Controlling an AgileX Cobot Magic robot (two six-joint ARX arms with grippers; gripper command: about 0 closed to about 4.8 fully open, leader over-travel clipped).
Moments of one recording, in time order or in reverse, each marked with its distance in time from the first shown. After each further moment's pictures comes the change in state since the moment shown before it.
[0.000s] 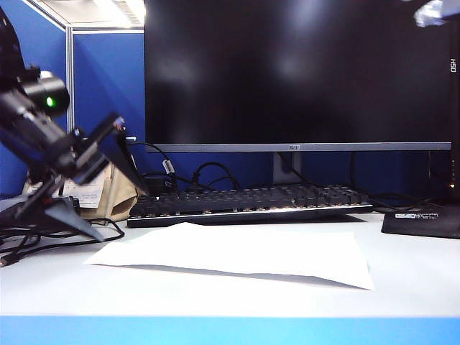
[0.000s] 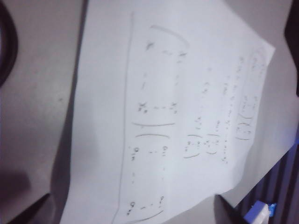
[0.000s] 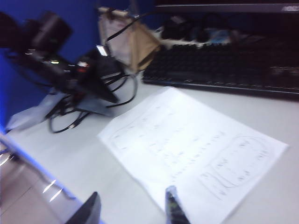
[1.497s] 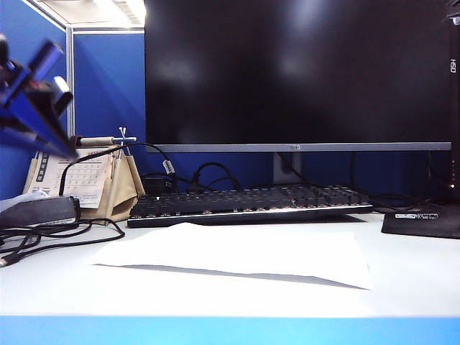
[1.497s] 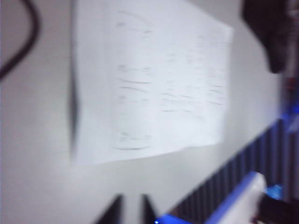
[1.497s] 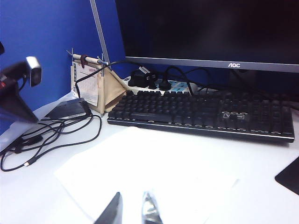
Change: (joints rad) left arm 0.151 -0.219 0.001 -0.288 0.046 0.255; right arm 0.074 -0.306 -0.235 0.159 0.257 -0.081
